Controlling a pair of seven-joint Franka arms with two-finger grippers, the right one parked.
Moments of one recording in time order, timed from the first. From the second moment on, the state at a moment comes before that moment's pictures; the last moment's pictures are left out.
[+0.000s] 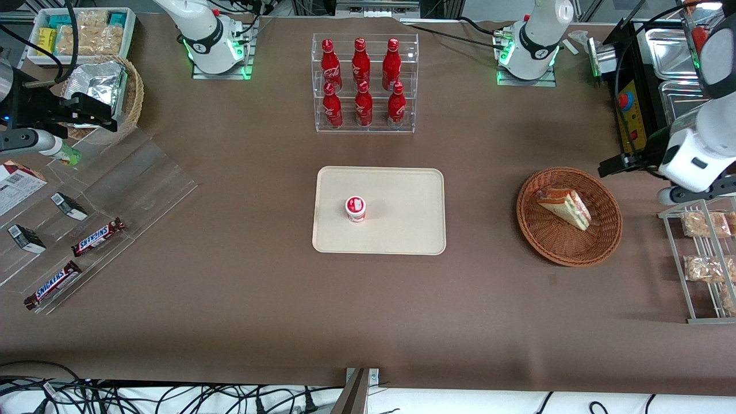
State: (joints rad) arm 0.10 0.11 -0.10 -1.73 0.00 1.69 -0.33
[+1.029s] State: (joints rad) arm 0.09 0.11 -0.12 -2.22 0.12 2.34 -0.92
